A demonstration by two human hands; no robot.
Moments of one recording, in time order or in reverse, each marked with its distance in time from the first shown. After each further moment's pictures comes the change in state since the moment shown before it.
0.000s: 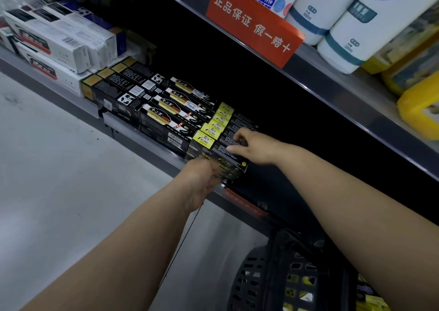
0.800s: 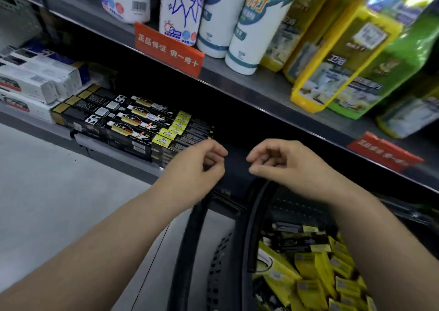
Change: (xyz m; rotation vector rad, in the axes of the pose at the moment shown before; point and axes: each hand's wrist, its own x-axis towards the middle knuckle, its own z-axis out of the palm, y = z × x) left_hand -0.126 0.000 0.056 0.826 -0.148 0.845; right_hand -0.218 0.049 -0.042 0.604 0.265 -0.252
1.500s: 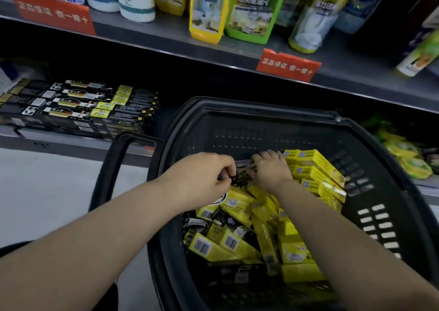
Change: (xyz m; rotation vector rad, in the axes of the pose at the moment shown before) left_hand -0.073 0.056 0.124 0.622 -0.527 0.258; right_hand -0.113 0.211 0.042 -0.914 0.131 0.505
